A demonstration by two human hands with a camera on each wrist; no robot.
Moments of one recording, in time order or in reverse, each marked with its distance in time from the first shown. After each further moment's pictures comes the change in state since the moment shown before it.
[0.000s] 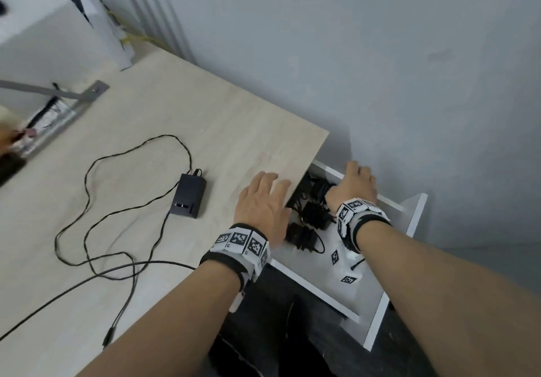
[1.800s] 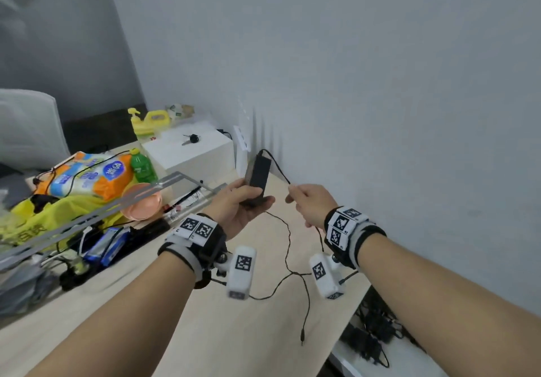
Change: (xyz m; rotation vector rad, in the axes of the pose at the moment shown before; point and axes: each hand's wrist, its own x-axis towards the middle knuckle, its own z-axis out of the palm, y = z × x) left_hand -0.105 -0.159 -0.277 -1.878 0.284 -0.092; right_hand -0.157 -0.305 -0.119 0.493 -0.244 -0.631
